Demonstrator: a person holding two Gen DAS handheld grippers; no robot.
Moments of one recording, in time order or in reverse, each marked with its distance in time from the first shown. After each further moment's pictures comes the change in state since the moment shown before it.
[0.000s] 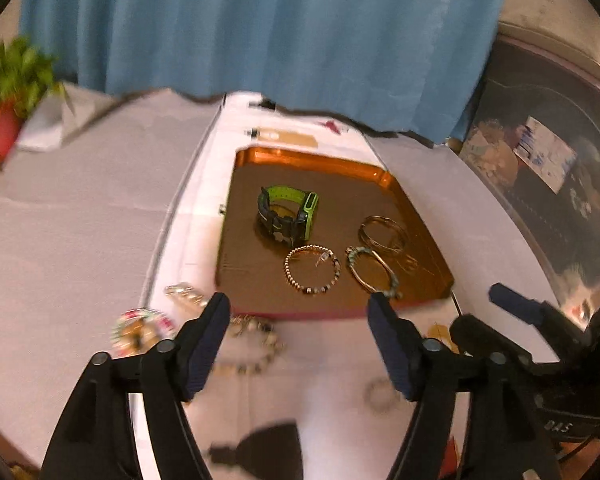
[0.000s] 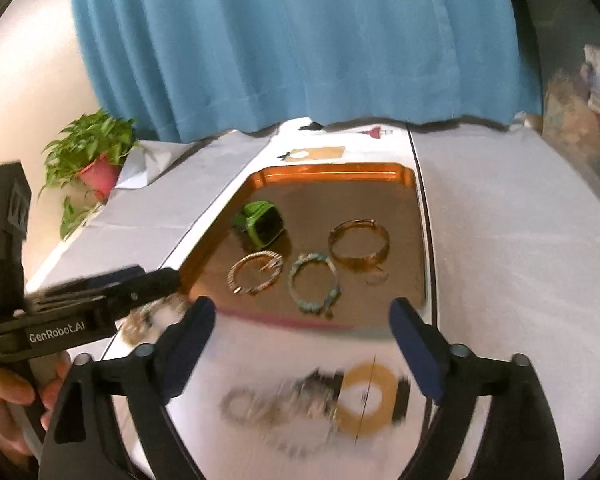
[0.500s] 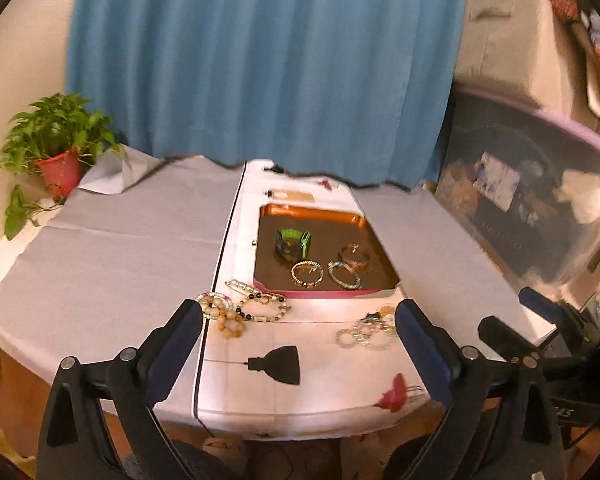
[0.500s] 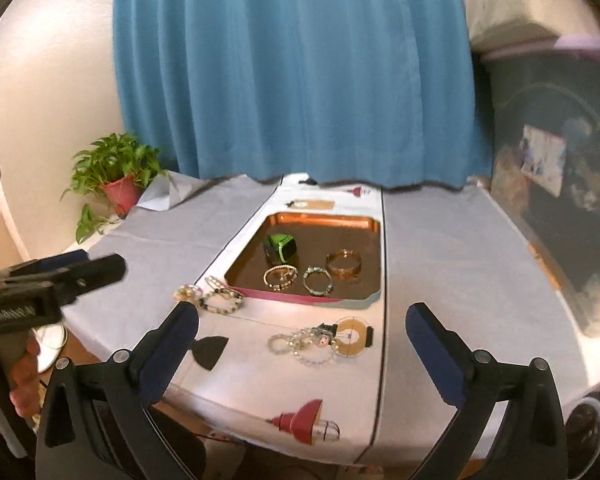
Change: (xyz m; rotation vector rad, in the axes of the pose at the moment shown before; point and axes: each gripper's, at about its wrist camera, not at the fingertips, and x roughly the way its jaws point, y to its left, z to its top) left arm -0.180 -0.015 -0.039 0.010 -0.195 0.030; right arm -0.182 0.058 -0.037 -0.081 -0.172 -0.120
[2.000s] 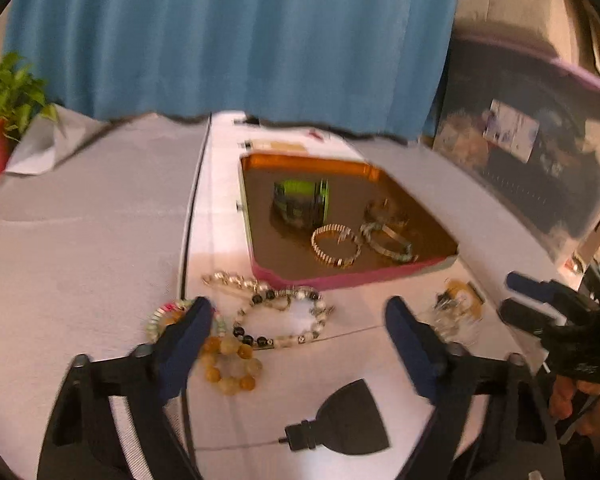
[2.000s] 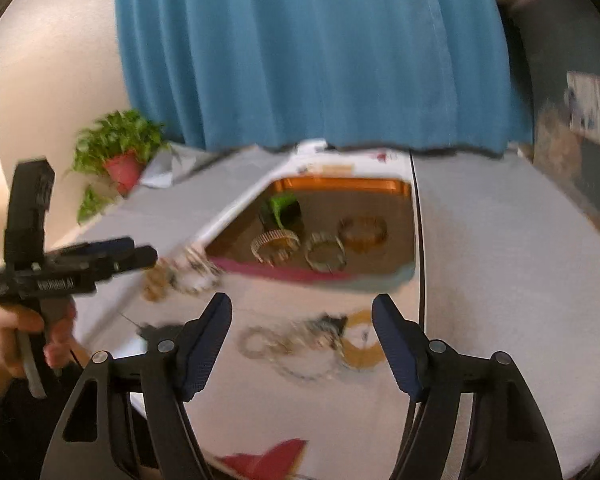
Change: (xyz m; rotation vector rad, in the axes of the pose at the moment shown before) left arm 0.190 0.062 -0.038 0.097 0.125 -0.130; right arm 0.147 -0.031 -0.057 0.014 0.079 0.123
